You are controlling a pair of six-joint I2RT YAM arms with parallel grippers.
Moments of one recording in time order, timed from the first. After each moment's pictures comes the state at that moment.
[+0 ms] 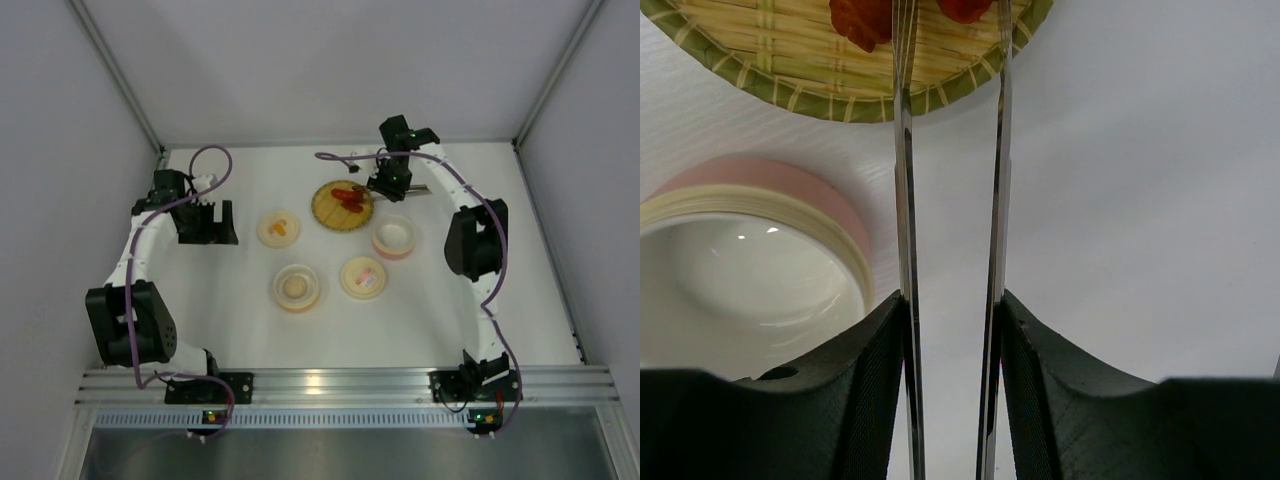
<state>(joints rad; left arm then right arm) 0.12 1.48 1.19 -0.79 0.35 0.13 0.36 2.23 2.13 -1.11 -0.09 -0.94</state>
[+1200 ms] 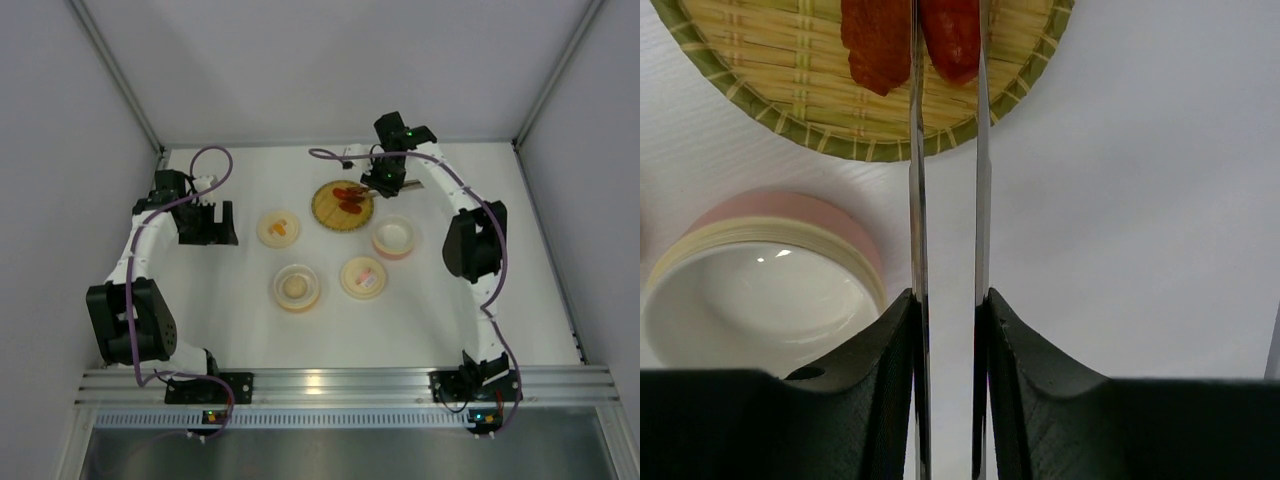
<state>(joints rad) 0.12 1.50 1.19 -0.79 0.34 0.13 0.39 2.23 2.16 -1.10 -0.11 -0.92</state>
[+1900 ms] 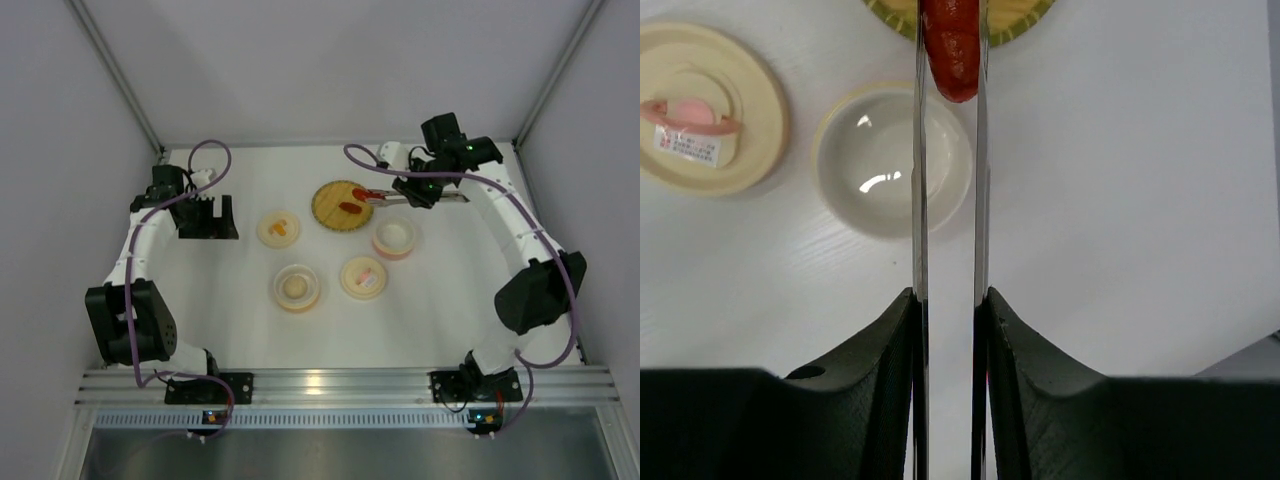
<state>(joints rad) 0.12 1.50 1.23 -0.79 0.36 0.13 0.34 1.73 1.83 -1.12 -0.21 -0.85</state>
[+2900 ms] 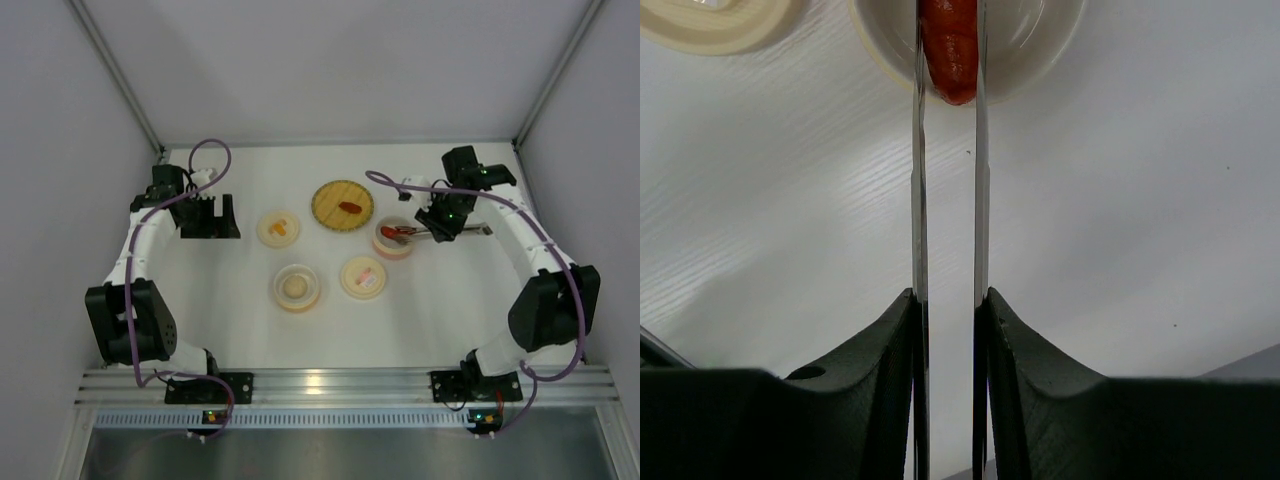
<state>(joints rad) 0.12 1.50 1.23 -0.79 0.40 0.12 0.21 1.54 1.43 -1.13 -0.20 -0.87</state>
